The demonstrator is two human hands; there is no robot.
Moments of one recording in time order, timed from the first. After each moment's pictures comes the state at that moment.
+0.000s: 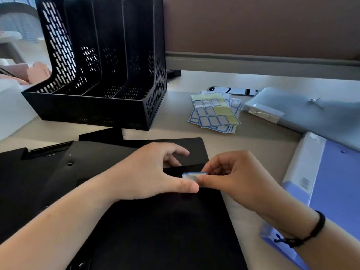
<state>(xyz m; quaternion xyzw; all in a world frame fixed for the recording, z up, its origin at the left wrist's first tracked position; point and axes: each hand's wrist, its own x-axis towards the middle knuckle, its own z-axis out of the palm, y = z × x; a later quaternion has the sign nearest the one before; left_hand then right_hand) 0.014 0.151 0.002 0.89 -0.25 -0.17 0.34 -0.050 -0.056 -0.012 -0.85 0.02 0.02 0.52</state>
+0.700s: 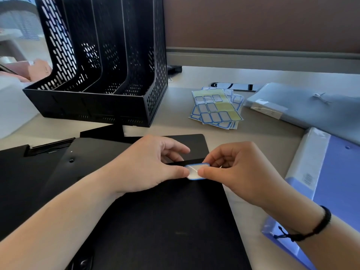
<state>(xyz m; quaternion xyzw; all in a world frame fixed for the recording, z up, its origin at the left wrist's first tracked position) 0.017 0.151 -0.001 0.87 -0.21 -0.17 0.41 -0.049 -0.056 -0.008 -0.86 0.01 -0.02 0.51</state>
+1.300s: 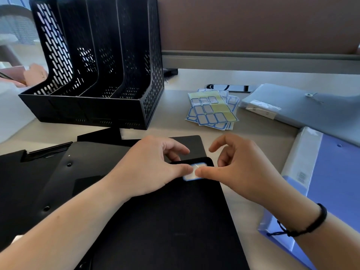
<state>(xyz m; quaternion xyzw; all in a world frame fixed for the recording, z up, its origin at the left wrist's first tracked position) 0.009 0.138 0.004 0.90 -0.20 -0.09 0.39 -0.051 -0.060 -0.003 -0.90 0.07 -0.06 0.42</state>
